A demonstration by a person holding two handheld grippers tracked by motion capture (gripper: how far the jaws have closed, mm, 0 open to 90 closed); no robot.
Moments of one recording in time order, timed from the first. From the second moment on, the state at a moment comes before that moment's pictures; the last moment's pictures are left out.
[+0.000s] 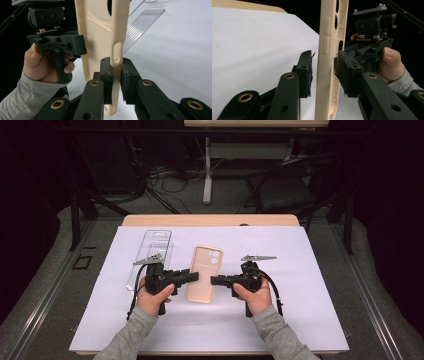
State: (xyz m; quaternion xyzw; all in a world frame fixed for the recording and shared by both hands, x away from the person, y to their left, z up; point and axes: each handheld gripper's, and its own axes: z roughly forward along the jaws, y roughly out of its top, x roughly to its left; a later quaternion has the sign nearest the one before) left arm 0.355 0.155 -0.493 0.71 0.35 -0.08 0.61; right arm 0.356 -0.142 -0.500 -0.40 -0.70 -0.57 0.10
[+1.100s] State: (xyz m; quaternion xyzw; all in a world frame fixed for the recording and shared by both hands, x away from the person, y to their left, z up) left arm 0.357 0.161 -0.483 0.74 0.35 0.00 0.58; right arm 0.358 -0.153 -0.496 -0.42 -0.71 -0.57 0.06
